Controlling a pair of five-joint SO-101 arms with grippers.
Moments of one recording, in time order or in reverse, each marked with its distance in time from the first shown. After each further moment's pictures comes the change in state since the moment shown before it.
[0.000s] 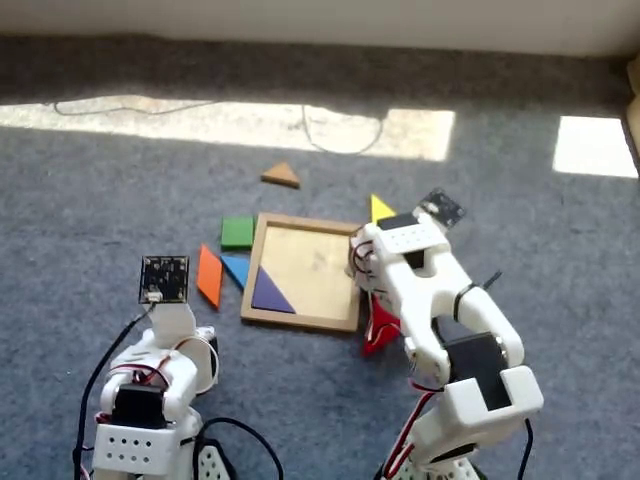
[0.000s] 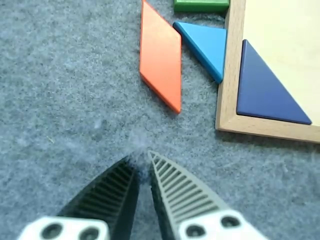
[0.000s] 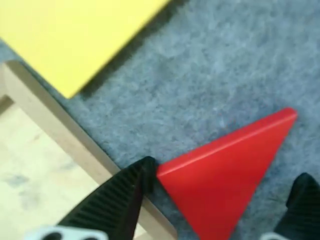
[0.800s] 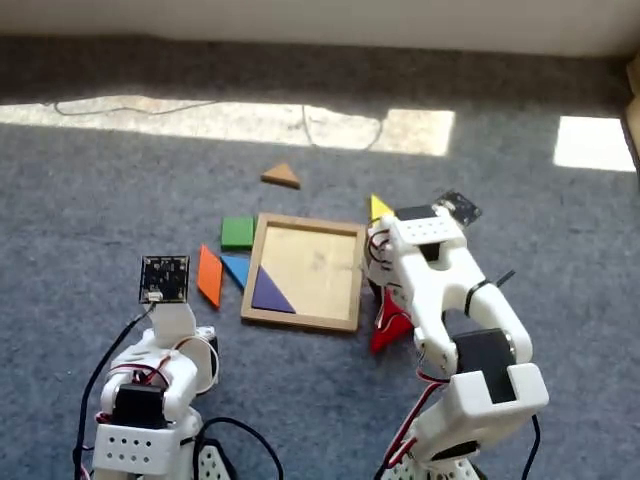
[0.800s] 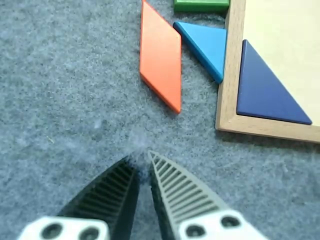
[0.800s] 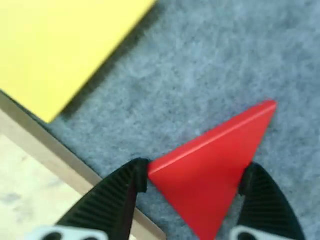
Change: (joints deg) left arm 0.0 0.0 0.0 0.0 0.0; right arm 5.3 0.4 -2.5 4.0 2.0
